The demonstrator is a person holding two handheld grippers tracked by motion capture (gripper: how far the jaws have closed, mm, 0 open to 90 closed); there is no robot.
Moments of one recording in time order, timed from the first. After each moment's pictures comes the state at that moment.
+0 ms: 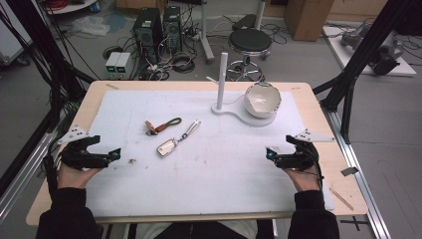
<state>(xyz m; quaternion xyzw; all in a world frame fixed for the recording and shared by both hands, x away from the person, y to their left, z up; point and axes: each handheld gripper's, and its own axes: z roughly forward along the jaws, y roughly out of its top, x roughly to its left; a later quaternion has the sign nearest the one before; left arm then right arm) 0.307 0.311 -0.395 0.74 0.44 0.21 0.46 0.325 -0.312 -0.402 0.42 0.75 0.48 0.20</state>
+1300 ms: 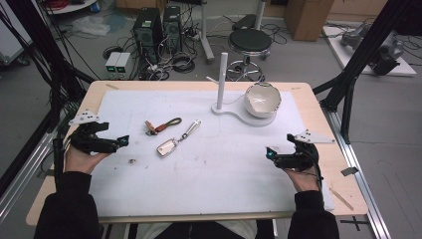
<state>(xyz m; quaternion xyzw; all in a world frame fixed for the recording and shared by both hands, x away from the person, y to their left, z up) 0.343 0.288 -0.369 0.76 0.43 0.19 0.45 0.322 -0.310 -0.402 0.41 0.74 0.48 0.23</state>
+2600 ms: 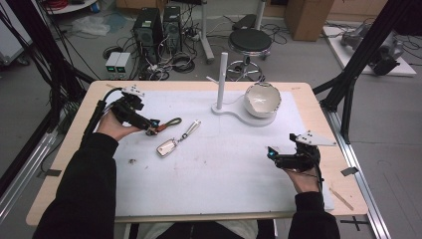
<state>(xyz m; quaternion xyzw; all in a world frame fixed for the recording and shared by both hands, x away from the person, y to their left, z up) 0.435 0.210 -0.346 0.85 0.34 0.13 0.37 0.319 -0.312 -0.402 0.41 0.73 0.48 0.25</state>
